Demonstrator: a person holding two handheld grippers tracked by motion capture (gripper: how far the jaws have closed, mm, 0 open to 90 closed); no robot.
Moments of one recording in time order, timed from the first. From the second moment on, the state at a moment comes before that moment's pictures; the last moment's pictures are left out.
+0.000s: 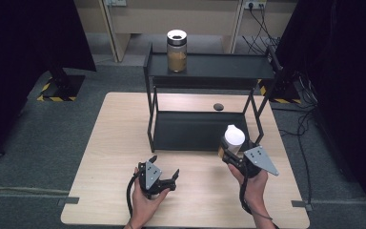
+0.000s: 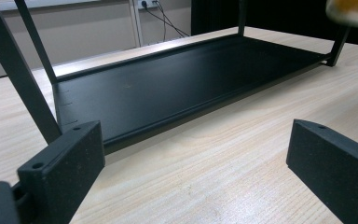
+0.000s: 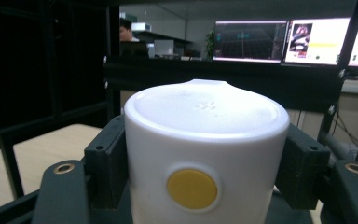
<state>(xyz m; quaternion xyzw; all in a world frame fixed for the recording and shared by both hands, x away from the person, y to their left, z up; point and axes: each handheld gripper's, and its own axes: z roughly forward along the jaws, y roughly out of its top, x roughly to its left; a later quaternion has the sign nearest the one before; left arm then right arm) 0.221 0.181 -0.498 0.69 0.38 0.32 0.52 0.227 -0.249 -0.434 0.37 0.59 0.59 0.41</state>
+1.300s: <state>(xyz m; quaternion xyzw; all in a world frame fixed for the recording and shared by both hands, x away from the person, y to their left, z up) 0.221 0.181 -0.498 0.69 0.38 0.32 0.52 0.264 -0.252 -0.345 0.35 0.54 0.62 0.45</state>
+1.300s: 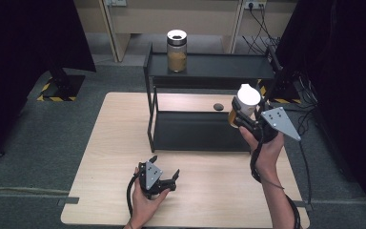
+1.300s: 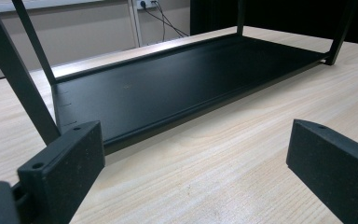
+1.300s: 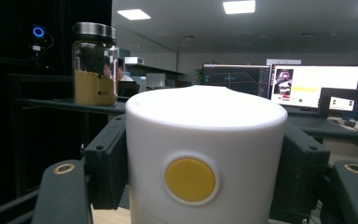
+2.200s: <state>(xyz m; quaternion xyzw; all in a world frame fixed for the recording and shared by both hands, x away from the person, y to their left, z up) 0.220 0.181 -0.498 0.69 0.37 0.33 0.52 0.282 -0.241 -0.298 0.34 0.53 0.63 0.47</state>
